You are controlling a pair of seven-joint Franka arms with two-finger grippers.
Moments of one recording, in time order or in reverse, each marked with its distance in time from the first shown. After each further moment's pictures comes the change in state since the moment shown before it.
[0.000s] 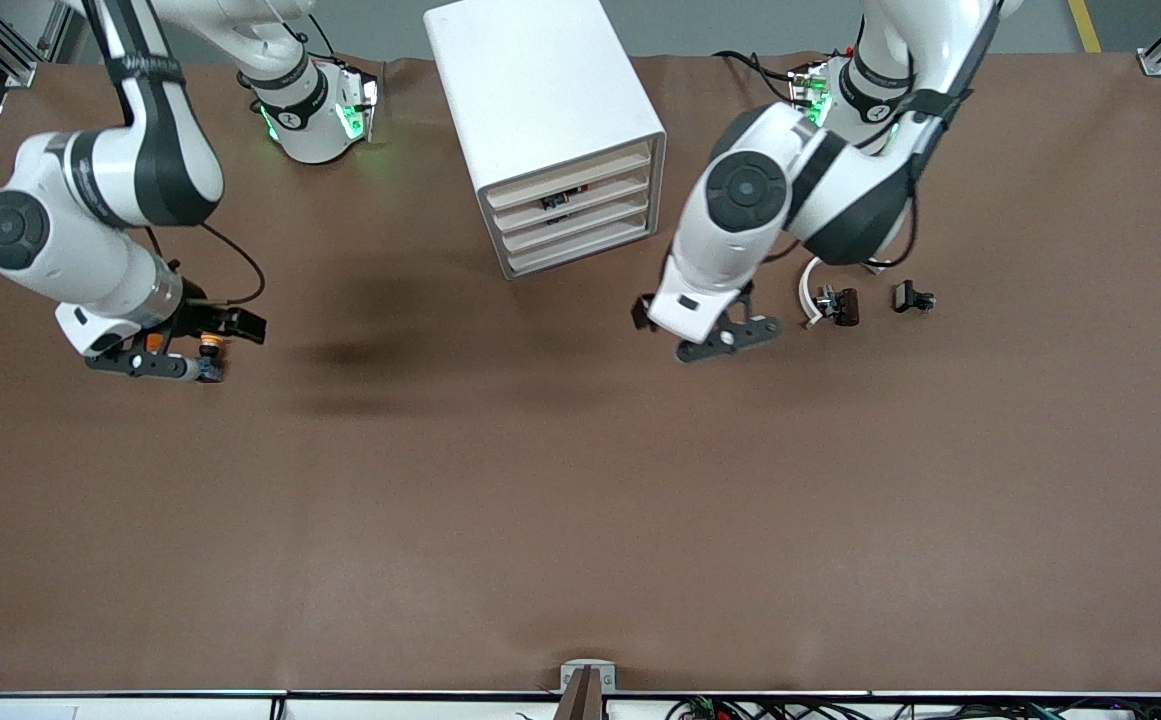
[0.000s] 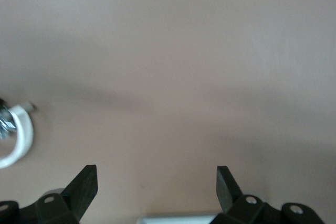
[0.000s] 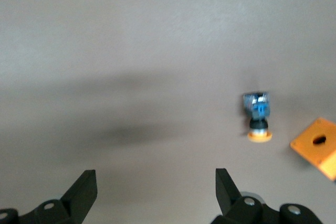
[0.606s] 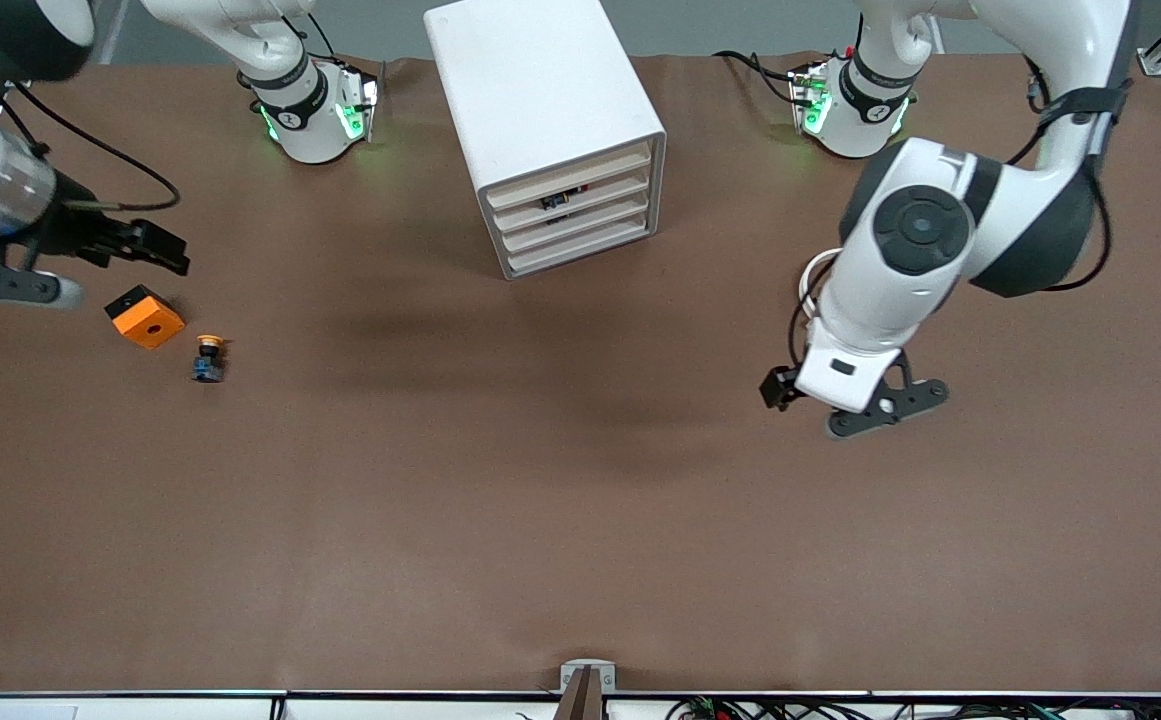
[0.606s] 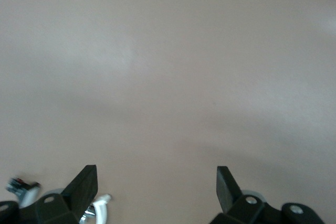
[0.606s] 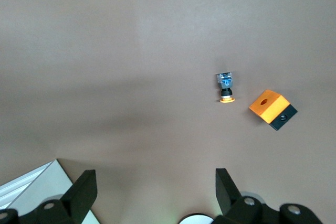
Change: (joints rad) left arm 0.216 -0.005 0.000 0.098 0.156 -0.027 0.195; right arm 0.007 -0.053 -0.019 0.450 0.000 -0.495 0.008
